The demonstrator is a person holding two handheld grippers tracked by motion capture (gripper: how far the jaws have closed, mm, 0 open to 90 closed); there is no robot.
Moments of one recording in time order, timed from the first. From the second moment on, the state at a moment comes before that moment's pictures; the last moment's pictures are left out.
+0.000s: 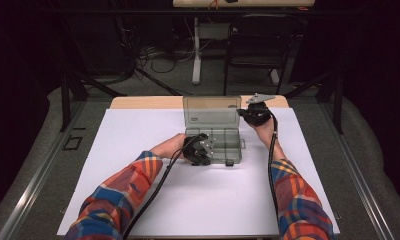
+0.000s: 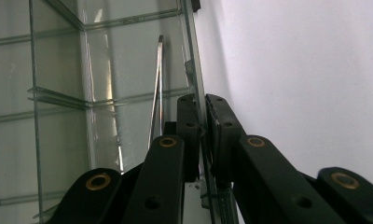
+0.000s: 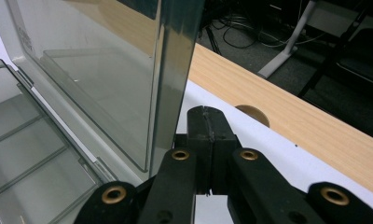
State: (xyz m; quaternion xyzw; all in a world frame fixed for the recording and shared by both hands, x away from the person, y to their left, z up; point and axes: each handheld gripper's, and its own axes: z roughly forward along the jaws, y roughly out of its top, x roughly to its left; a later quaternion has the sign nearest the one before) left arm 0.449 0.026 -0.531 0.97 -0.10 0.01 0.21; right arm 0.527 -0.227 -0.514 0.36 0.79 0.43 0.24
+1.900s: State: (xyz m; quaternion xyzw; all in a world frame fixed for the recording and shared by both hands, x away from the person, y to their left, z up) left arm 0.504 0.107 -0.433 0.88 0.20 0.24 0.35; right arm 0.512 -0.232 -0.503 0.32 0.79 0.44 0.26
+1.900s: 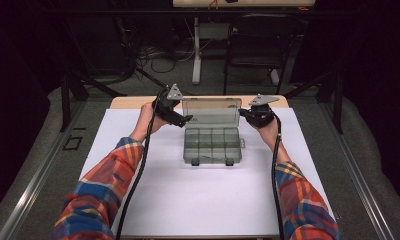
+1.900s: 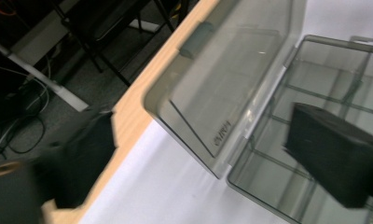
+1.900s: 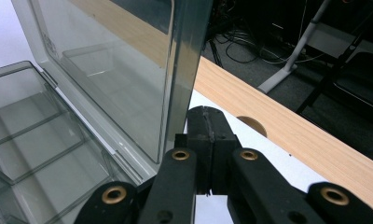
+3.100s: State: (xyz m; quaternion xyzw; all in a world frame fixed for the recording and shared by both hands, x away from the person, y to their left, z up) left arm 0.504 0.108 -0.429 0.88 0.17 0.26 0.35; right arm 0.503 -0.243 -0.479 0.37 0.80 0.39 0.27
